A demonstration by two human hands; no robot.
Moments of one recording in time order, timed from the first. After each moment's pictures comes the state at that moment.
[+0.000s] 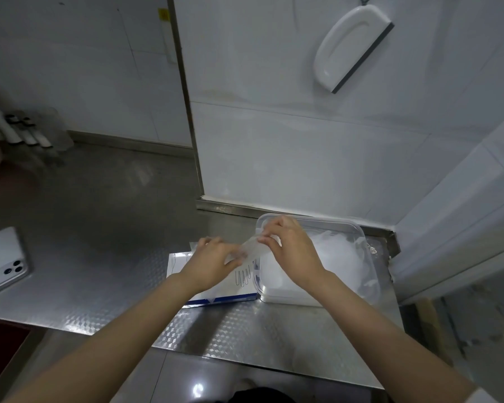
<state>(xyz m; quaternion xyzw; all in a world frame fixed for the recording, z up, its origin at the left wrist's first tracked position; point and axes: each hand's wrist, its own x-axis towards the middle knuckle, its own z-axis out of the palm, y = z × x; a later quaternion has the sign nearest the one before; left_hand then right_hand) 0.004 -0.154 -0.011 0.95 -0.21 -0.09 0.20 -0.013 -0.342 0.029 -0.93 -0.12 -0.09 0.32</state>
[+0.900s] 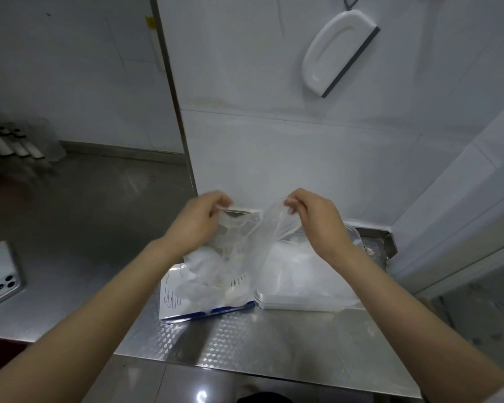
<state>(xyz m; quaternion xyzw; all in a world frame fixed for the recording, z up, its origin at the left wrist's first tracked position) 0.044 -0.152 0.071 0.91 -0.15 -0.03 0.39 0.017 -0.384 0.071 -0.93 -0.05 -0.13 0.33</state>
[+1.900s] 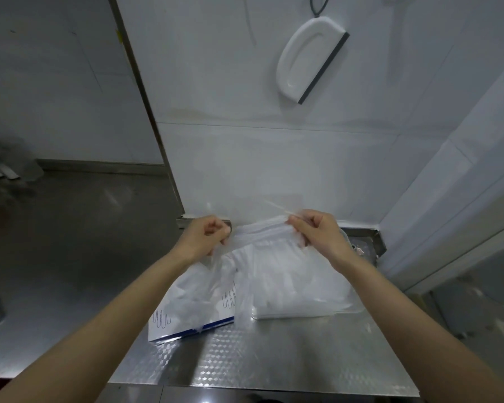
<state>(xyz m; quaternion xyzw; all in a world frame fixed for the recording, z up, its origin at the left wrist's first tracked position) 0.053 -0.180 0.048 0.84 -0.04 -0.14 0.52 0.011 -0.411 0.060 -0.77 0.08 -0.01 0.64</state>
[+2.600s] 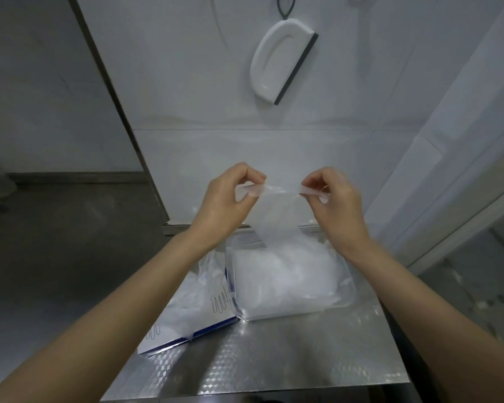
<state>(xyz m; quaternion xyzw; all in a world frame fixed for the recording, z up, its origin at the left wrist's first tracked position) 0.055 -0.245 0.115 0.79 -0.31 0.10 0.52 0.005 -0.435 0.103 -0.87 -0.03 -0.36 0.33</state>
